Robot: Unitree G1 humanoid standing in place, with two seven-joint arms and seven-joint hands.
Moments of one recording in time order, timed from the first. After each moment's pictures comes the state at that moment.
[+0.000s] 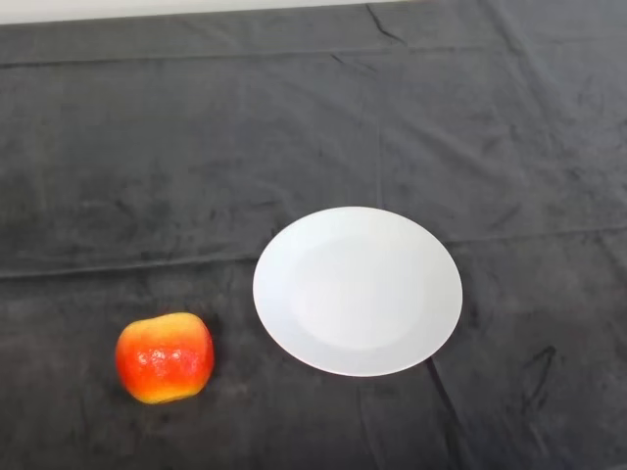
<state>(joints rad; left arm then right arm) -0.53 0.65 0.29 0.71 -0.12 -0.23 -0.05 -0.76 -0.49 -0.04 1.16 -0.22 0.46 -0.54</state>
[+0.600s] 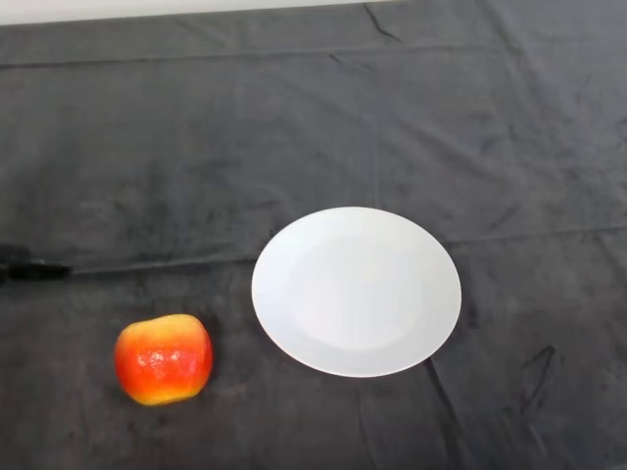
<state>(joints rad) -0.24 0.63 0.14 0.11 -0.04 0.16 -0.20 -0.76 -0.49 -0.04 1.16 -0.22 0.46 -0.54</state>
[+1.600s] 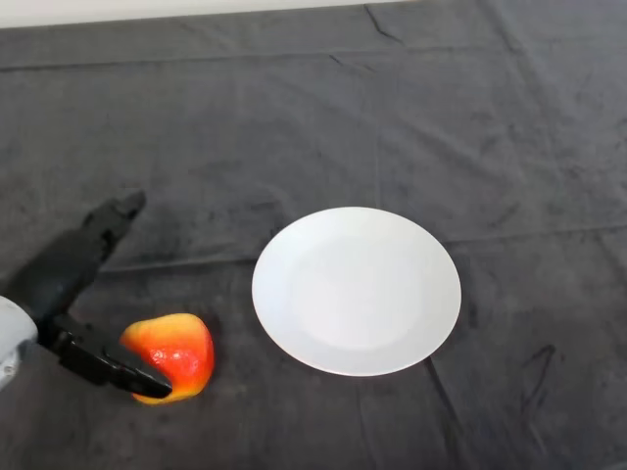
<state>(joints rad) -0.18 0.64 -0.16 -0.12 0.03 0.44 -0.38 -0.76 -0.49 -0.04 1.16 -0.22 0.46 -0.54</state>
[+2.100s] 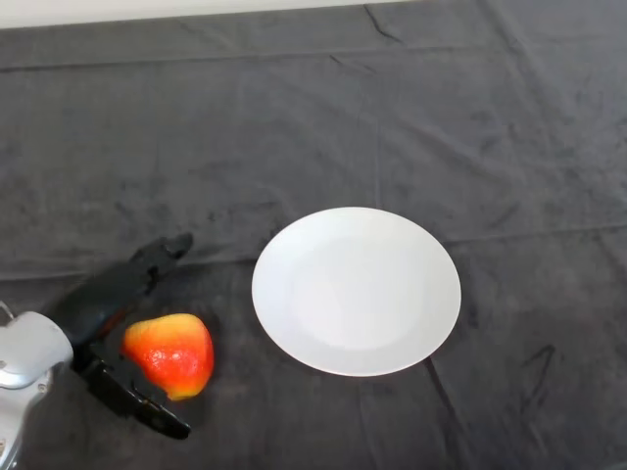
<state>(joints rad) -0.19 0.64 -0.19 -0.12 0.06 0.42 -0.43 -0.76 -0.49 -0.04 1.16 -0.22 0.47 -0.54</state>
